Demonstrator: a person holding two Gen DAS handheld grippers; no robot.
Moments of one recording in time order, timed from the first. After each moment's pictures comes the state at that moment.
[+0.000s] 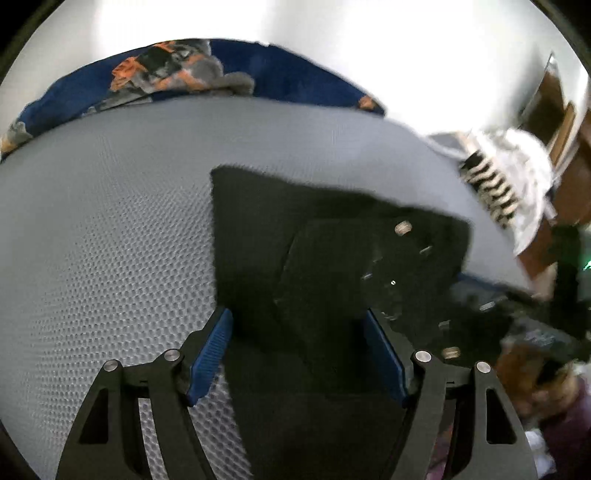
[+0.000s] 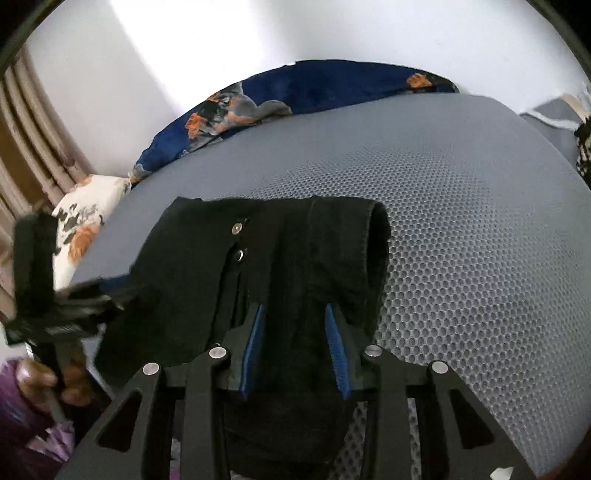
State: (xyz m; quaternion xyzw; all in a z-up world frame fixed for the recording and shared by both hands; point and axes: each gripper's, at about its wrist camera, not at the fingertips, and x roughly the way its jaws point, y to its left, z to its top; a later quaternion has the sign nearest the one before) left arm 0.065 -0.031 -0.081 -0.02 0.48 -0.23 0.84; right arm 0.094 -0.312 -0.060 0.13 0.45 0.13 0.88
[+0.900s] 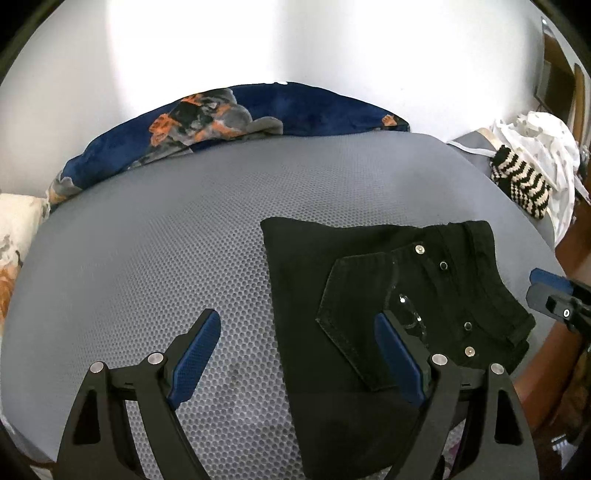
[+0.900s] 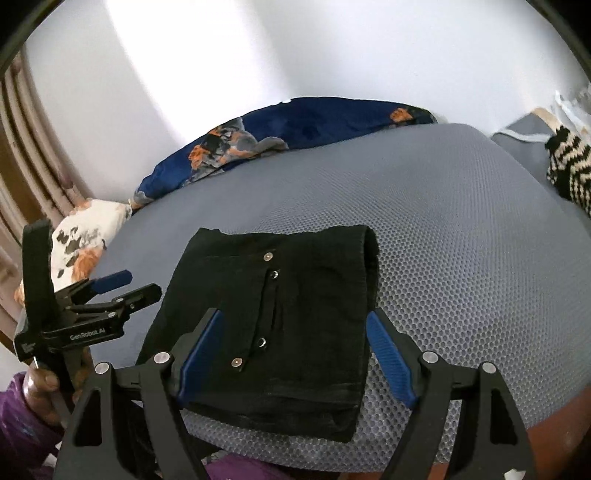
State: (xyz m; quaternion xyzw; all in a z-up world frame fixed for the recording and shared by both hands) left arm 0.044 -0.035 -0.033 0.06 0.43 -0.16 0.89; right arm 0.047 -0.303 -0.009 0.13 0.40 0.09 0.90
